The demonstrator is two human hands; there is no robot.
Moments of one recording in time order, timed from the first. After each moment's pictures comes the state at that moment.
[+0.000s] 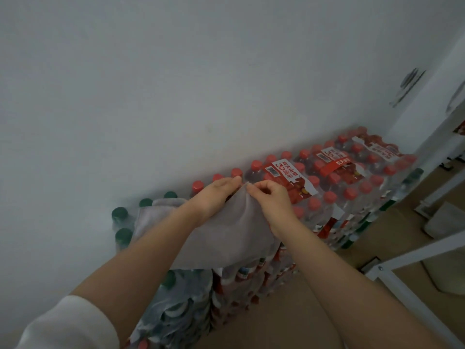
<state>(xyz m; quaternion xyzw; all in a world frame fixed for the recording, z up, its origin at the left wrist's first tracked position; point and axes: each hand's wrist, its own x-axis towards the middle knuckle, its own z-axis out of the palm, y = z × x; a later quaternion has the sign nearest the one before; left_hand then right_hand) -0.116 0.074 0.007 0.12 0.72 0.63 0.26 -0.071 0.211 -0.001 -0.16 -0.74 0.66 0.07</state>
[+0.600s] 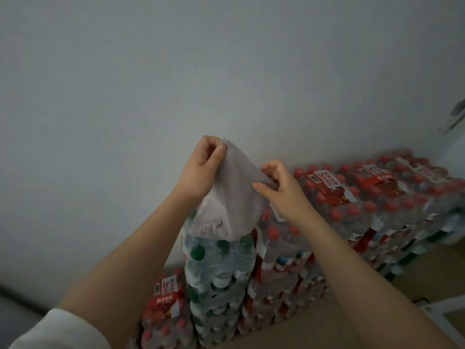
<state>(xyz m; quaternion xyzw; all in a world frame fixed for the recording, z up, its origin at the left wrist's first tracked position) -0.030 -0.043 0.098 0.12 0.75 0.64 -0.13 -0.018 0.136 0.061 0.11 -0.83 0.55 0.05</state>
